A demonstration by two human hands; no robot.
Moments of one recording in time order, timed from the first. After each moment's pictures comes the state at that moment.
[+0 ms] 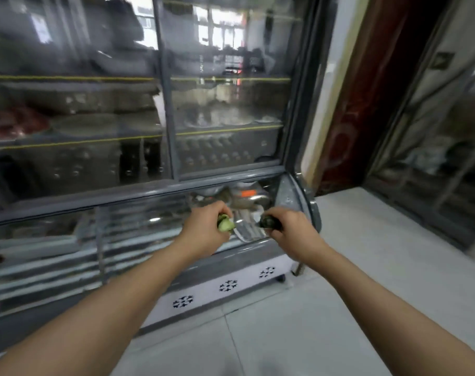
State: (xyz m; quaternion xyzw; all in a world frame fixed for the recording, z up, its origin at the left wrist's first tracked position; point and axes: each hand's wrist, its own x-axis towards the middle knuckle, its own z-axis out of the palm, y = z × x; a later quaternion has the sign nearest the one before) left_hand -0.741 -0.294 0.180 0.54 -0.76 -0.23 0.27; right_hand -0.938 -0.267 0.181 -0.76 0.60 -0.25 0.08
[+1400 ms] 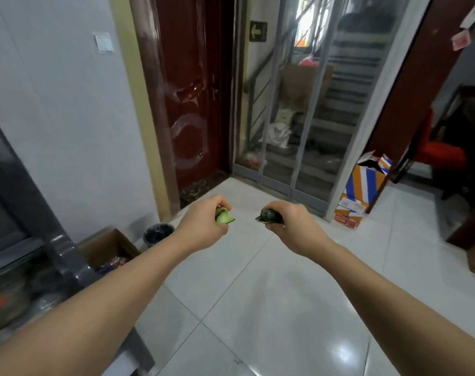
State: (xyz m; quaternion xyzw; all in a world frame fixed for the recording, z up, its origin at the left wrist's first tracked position) left_hand -1.517 -0.602 0.155 0.34 -0.88 -0.28 0.19; right_hand -1.672 -0.469 0.163 -0.57 0.78 -0.25 0.03
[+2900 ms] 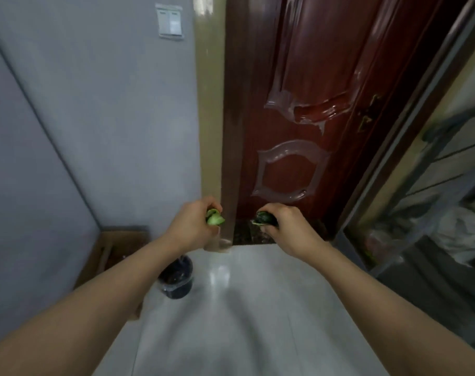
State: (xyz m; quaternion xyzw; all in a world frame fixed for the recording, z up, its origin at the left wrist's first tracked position) left_hand -1.916 -1.078 0.130 0.67 -0.66 -0.22 0.26; right_hand -2.124 -1.109 0.133 -0.83 0.50 -0.19 0.17
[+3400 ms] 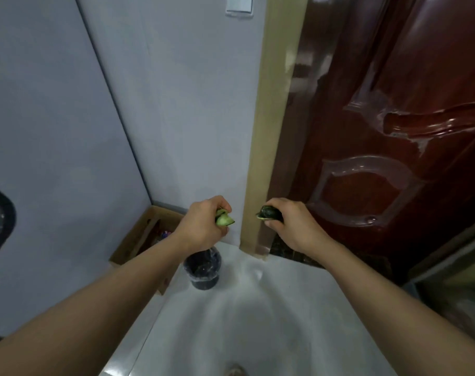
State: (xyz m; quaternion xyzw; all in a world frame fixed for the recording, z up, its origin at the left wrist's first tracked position) left_hand -1.904 -1.170 0.092 0.78 -0.55 -0.17 0.26; right_hand -2.084 -1.271 0.107 -0.90 0.35 -0.14 0.22
